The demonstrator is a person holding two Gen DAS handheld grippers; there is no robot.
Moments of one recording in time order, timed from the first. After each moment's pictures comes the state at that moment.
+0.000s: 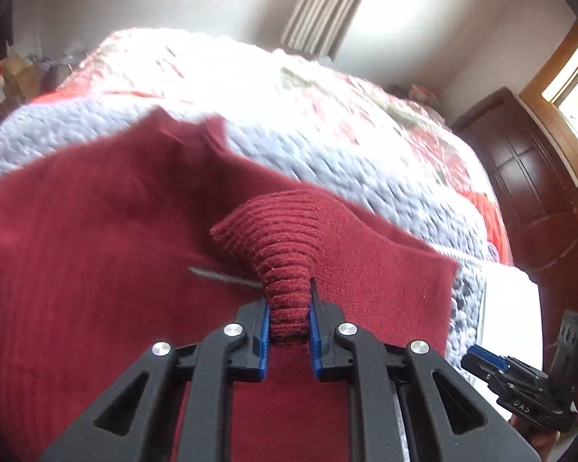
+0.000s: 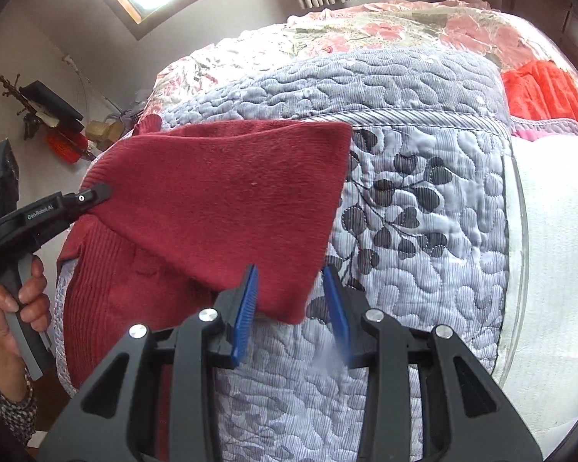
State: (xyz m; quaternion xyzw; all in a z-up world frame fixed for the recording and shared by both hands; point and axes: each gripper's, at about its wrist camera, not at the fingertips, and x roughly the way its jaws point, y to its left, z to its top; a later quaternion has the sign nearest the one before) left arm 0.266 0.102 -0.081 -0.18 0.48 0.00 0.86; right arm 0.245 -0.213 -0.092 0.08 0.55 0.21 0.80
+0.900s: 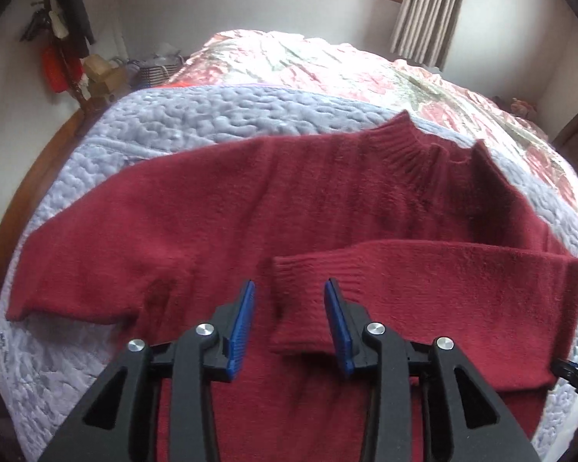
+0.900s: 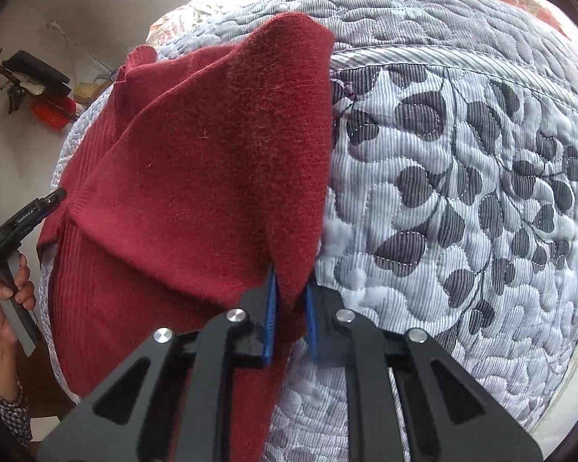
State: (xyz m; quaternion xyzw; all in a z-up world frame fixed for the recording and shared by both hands) left arm 0.237 0.279 -0.139 -0.11 0.49 0.18 0.84; right arm 0.282 -0.105 -0.145 0.04 0.62 0.21 0.75
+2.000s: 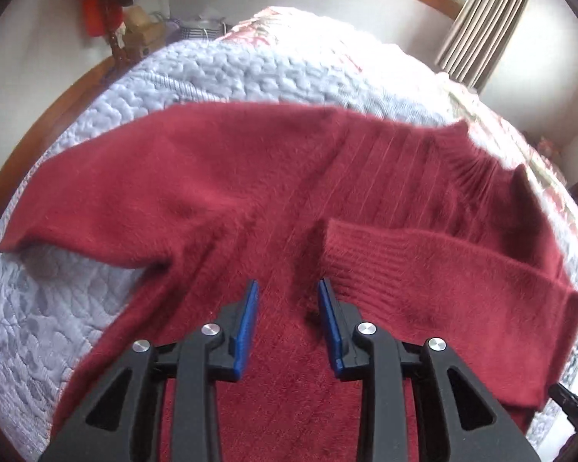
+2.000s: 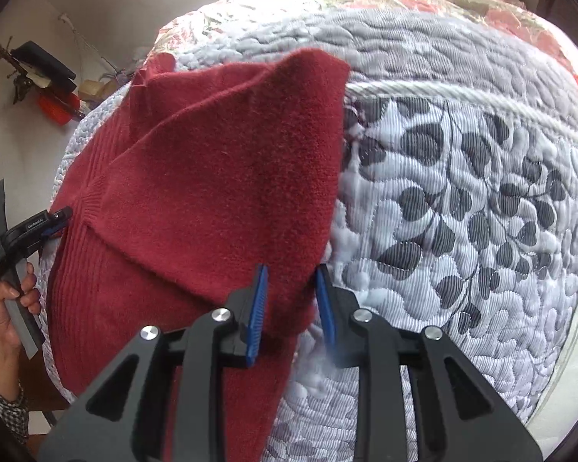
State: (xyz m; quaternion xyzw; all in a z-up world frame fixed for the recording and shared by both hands) left arm 0.207 0.301 -0.143 -0.21 0.49 0.21 0.82; right arm 0.270 -0.098 -0.127 0.02 0.59 0.22 0.78
